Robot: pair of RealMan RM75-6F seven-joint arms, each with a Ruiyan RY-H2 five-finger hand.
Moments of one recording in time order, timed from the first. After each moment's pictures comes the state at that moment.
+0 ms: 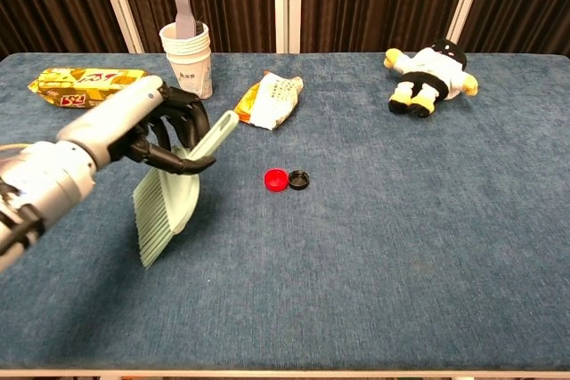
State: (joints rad) left arm -0.59 -1.88 -0.10 -1.36 1.20 1.27 0.05; right arm 0.05 -1.06 0.11 -1.56 -1.47 1.53 0.04
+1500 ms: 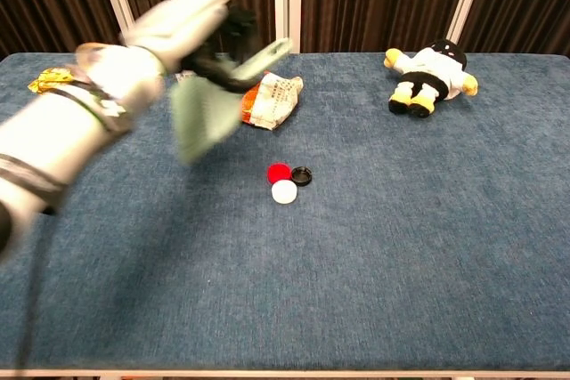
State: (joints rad) left arm -0.78 -1.88 -0.29 -1.14 1.32 1.14 0.17; right arm 0.05 -1.08 0.11 -1.52 -1.48 1.53 0.09
